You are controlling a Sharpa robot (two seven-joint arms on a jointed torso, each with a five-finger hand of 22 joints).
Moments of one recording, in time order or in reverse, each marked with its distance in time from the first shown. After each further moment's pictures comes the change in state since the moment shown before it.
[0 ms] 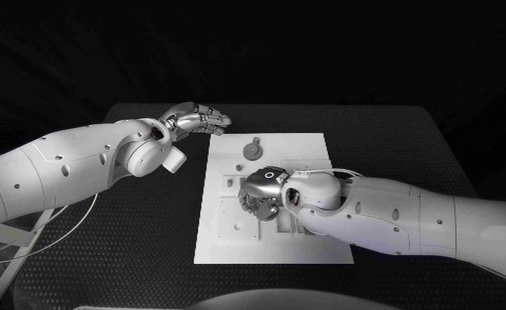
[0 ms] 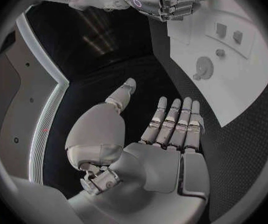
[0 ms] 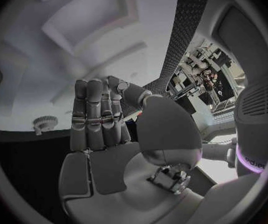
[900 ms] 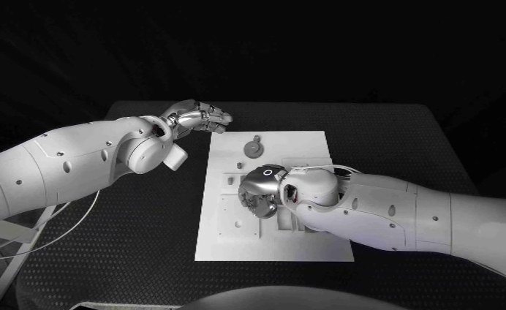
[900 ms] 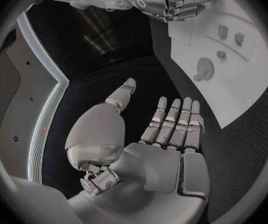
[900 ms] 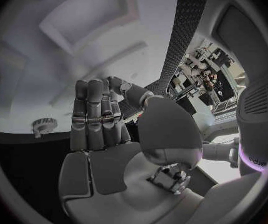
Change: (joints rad) left arm 0.000 0.000 0.000 0.000 0.012 0.008 -0.002; left_hand 0.000 0.000 0.000 0.000 0.000 0.000 0.000 0.000 0.000 0.000 0.000 0.000 0.000 0.000 0.000 0.000 0.000 0.000 0.000 0.000 0.000 -0.001; right arm -0.001 0.021 0.005 -0.023 0.007 0.032 0.001; right_hand -0.036 -0.024 -0.009 0.009 0.000 -0.060 0.036 -0.035 -0.003 -0.055 0.017 -0.025 0.002 -0.017 0.017 0.010 -0.002 0.007 -0.021 0.006 0.005 -0.001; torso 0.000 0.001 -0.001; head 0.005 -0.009
